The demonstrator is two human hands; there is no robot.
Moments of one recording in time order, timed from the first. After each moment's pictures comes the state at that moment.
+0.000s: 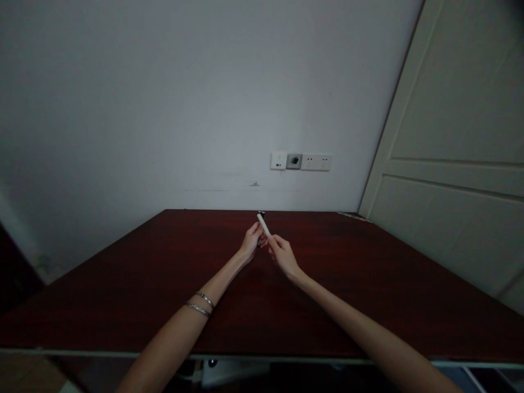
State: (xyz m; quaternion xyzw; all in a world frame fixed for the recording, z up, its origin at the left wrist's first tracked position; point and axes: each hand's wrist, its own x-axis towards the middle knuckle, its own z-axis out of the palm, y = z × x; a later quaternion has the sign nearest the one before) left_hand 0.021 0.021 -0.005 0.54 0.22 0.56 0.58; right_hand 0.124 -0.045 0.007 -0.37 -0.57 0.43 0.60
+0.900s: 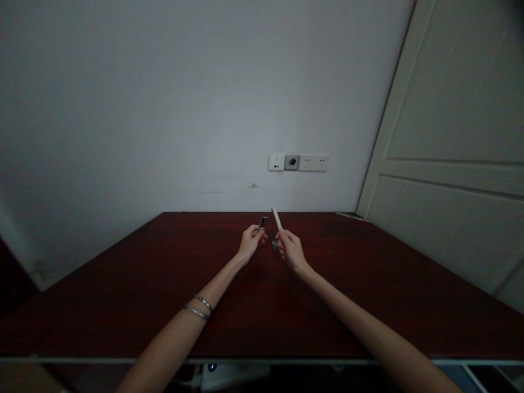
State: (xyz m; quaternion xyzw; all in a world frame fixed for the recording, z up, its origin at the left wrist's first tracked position) left_hand 0.016 0.020 -0.003 0.59 0.29 0.59 0.48; right_hand 0.145 -0.039 0.003 -0.36 -0.50 0.46 0.63
